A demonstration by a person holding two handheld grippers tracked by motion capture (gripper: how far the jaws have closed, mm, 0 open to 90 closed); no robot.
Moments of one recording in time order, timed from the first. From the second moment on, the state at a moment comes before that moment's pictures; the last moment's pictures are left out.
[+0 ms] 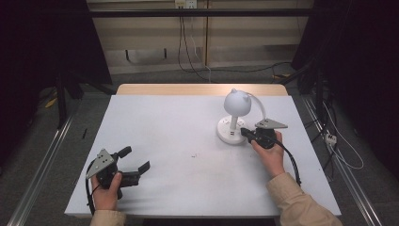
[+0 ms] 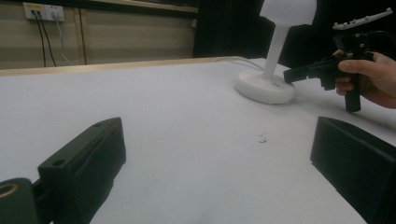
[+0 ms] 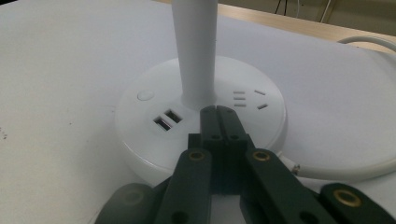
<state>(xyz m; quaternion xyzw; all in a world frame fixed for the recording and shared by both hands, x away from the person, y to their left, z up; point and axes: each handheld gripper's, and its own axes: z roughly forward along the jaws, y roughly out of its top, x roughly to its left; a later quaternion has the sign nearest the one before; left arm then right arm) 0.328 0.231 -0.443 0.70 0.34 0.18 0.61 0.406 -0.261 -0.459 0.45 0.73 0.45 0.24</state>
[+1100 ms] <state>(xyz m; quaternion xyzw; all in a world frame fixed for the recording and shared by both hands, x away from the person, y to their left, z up) 0.329 0.232 -0.443 0.70 0.34 0.18 0.61 0.405 -0.260 -0.460 0.45 0.73 0.45 0.24</state>
